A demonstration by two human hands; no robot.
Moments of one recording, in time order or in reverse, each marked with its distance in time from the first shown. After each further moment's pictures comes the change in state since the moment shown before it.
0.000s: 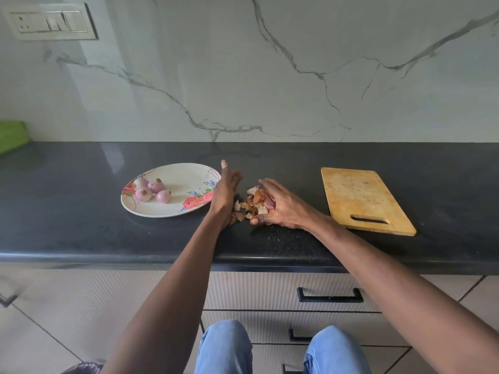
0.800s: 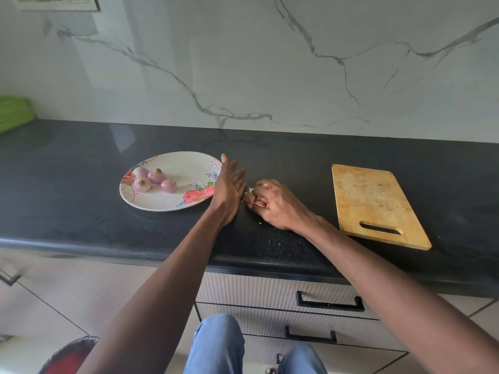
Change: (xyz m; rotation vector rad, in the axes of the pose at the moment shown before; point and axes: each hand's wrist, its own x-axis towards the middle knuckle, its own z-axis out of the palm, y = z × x) left_hand 0.012 0.002 0.008 -0.360 0.065 -0.097; right_hand 0.019 -0.003 0.017 -0.070 0.175 -0.248
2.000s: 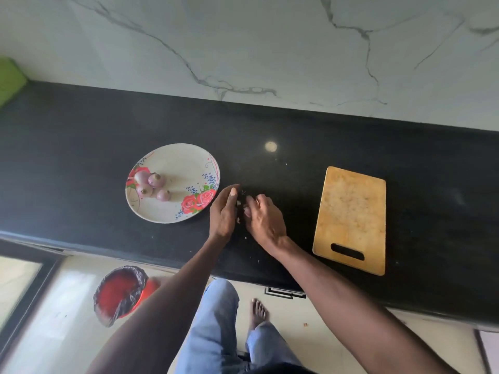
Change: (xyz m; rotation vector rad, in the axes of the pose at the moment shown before) left_hand -0.021 0.001 0.014 0.507 0.217 -0.023; right_hand 0.011 -0.016 -0.015 -0.082 -0.045 0.284
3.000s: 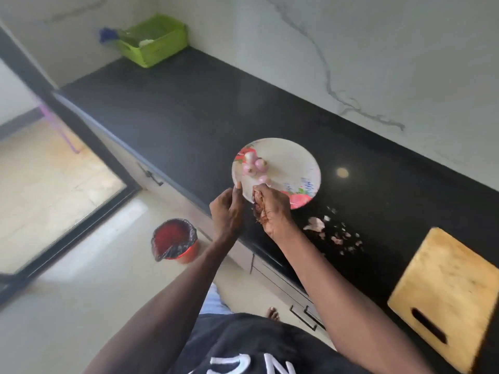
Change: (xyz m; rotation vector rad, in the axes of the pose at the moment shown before) left_hand -0.058 0.023 -0.159 0.072 0.710 -0.024; right_hand 0.053 -0.199 -0.002 1.472 -0.500 0.822
